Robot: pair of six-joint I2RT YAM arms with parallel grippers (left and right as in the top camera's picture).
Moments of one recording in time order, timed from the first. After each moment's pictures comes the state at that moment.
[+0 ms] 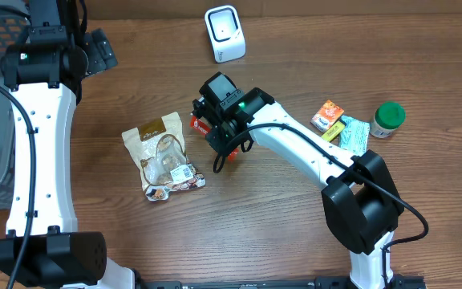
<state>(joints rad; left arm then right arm) 0.06 1.72 1.89 -1.08 -0.28 -0.32 0.69 2.05 1.66 -0.90 -0.10 -0.10</state>
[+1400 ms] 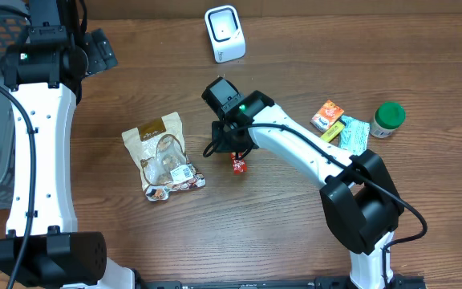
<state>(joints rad) 0.06 1.72 1.89 -1.08 -0.28 -0.32 0.70 2.05 1.60 -0.87 -0.05 0.66</state>
